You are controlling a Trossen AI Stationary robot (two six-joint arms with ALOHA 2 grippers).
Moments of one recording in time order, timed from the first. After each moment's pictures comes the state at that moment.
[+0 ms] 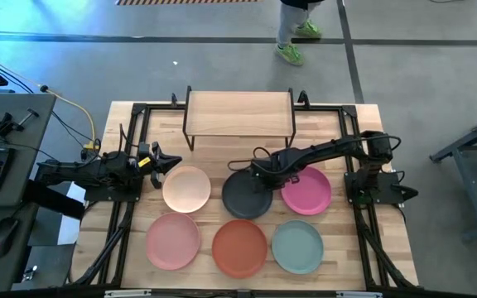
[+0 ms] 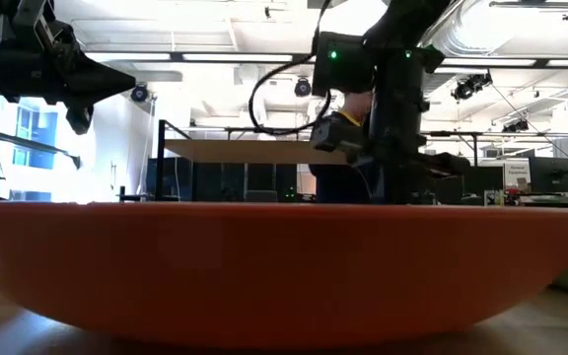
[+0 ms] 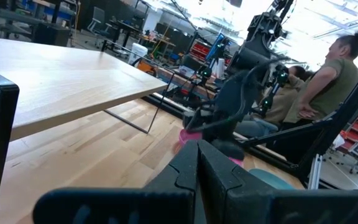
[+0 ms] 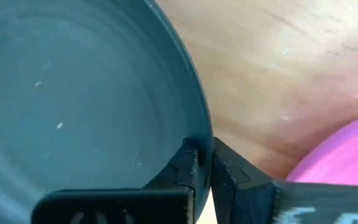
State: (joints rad) left arm -0.03 0.01 0.01 0.05 -0.29 -0.39; right arm -0.03 1.83 1.16 -0.70 -0.11 1.23
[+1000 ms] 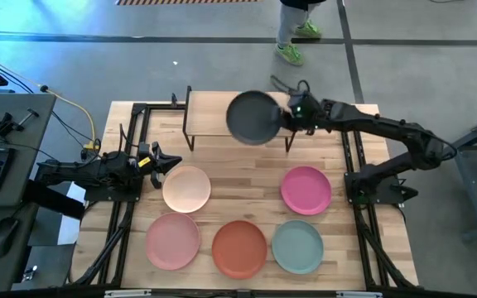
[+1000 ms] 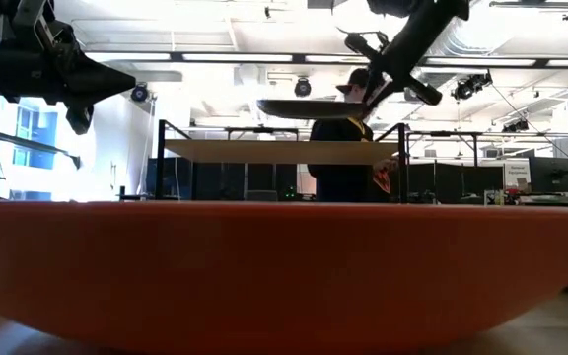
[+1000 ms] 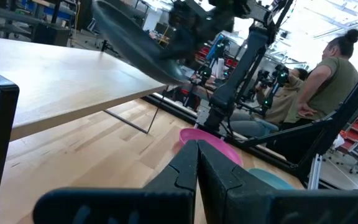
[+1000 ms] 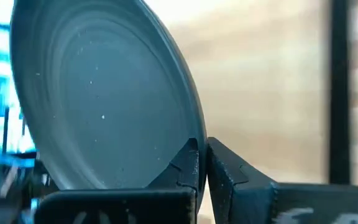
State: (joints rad) left arm -0.03 0.01 0.01 0.05 -0.29 -0.39; right arm -0.46 1.35 1.16 -0.62 0.09 1.18
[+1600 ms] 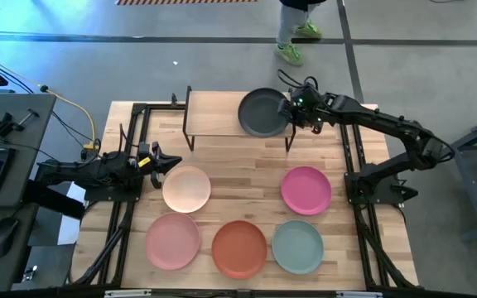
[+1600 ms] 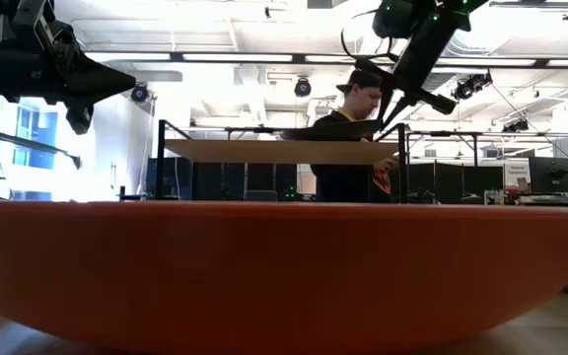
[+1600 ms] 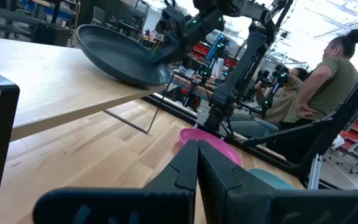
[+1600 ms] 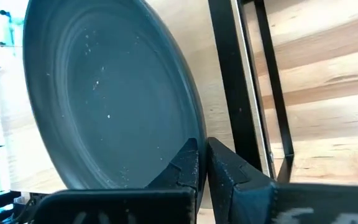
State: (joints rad) left arm -0.03 0.01 0.01 0.05 -0.29 -0.39; right arm -0.56 1.38 1.16 -0.71 0.07 1.26
